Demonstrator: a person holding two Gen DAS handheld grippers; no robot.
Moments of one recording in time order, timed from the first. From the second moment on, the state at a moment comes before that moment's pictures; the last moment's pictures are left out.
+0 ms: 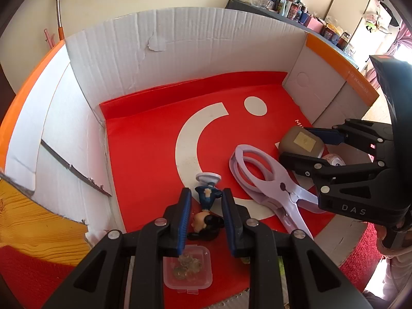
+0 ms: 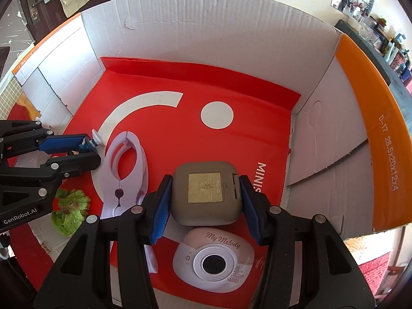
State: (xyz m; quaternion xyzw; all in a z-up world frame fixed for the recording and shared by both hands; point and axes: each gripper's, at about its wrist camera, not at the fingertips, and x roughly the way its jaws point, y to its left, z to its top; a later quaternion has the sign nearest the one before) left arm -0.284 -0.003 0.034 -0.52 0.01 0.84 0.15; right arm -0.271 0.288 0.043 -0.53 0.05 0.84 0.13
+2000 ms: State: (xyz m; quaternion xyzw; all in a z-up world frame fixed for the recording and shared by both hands) left arm -0.178 -0.008 0.121 -0.36 0.01 0.92 0.14; right arm -0.184 0.213 0.141 -0.37 0.05 0.92 0.14
